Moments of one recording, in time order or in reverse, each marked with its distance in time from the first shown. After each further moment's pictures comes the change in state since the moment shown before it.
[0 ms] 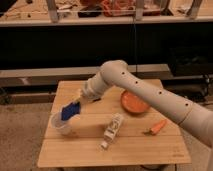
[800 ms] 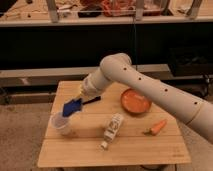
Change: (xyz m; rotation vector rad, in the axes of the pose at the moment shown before) arm -0.001 -0.011 -0.034 -0.053 0.045 0.011
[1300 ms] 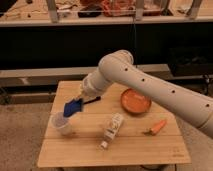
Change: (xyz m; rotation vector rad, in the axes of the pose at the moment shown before) arm -0.012 -0.015 -0.024 -0.059 0.042 -0.006
